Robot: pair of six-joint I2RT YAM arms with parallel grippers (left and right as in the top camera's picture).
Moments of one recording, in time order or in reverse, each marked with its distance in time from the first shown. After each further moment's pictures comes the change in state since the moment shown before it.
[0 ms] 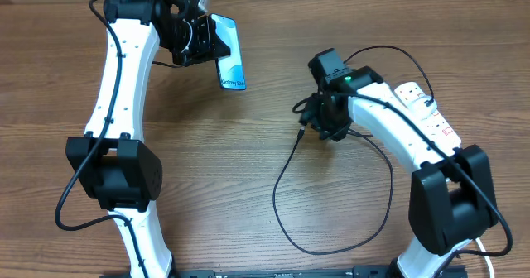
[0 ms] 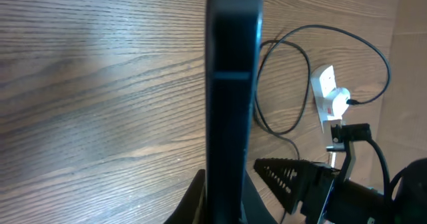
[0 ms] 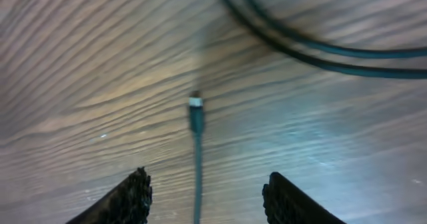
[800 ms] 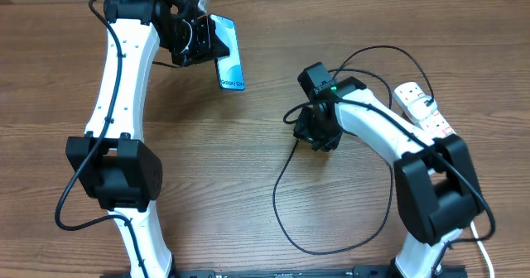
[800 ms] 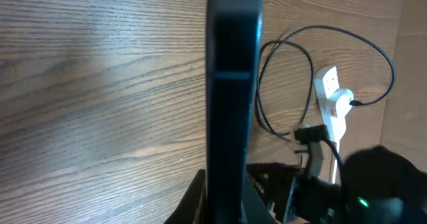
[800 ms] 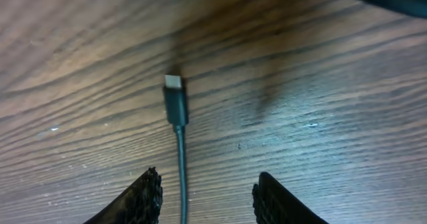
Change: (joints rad) left arm 0.000 0.000 0.000 0.000 -0.011 0.000; right arm 0.031 0.084 -0.034 0.005 -0.043 0.013
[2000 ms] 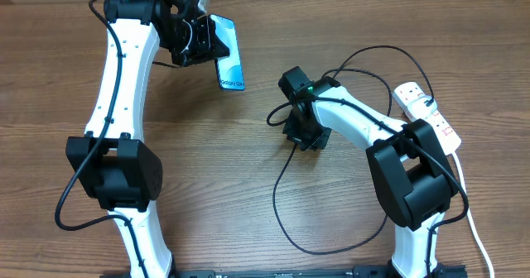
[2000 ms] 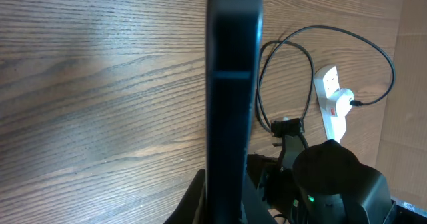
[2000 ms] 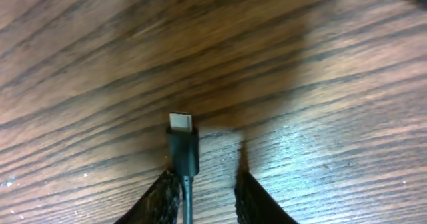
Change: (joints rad) left arm 0.000 0.000 0.000 0.000 0.000 0.000; right arm 0.066 0.126 0.079 -0.006 0.129 0.061
